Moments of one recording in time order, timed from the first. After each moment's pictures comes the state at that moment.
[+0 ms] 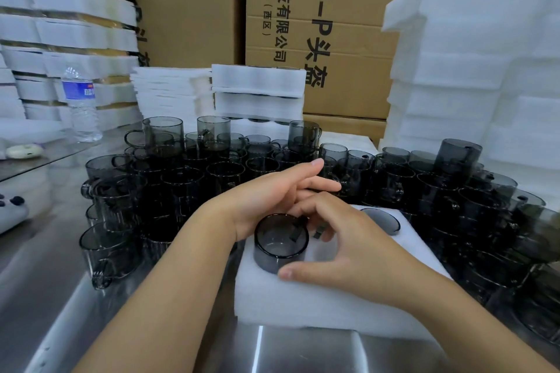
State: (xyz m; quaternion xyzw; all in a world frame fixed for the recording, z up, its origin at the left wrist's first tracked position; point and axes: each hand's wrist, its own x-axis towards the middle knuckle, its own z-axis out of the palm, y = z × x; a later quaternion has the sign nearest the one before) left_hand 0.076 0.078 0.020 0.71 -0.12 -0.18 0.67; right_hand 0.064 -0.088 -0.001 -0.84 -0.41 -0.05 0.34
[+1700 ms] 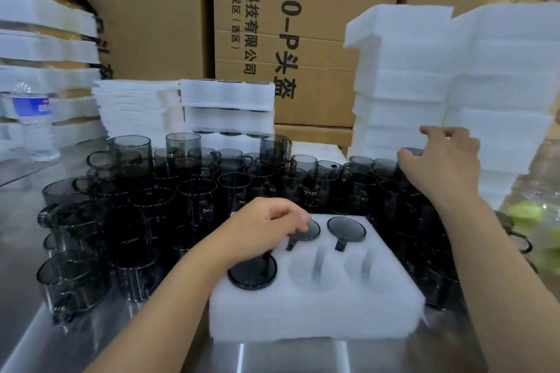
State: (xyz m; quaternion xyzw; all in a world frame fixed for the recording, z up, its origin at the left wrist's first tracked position) left_hand 0.084 0.059 -0.003 0.84 -0.14 0.04 0.53; right_hand 0.150 -0.186 0.067 -0.91 0.08 -0.36 0.20
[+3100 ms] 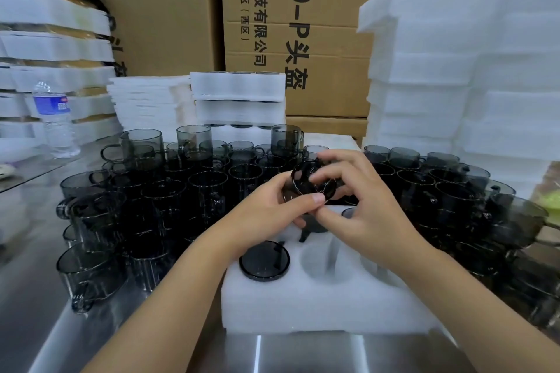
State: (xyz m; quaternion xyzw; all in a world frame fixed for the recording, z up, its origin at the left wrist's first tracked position) left_hand 0.085 0.064 -0.002 0.78 -0.18 0.05 0.59; right_hand 0.092 -0.108 0.007 -0.77 -0.40 -0.25 0.42
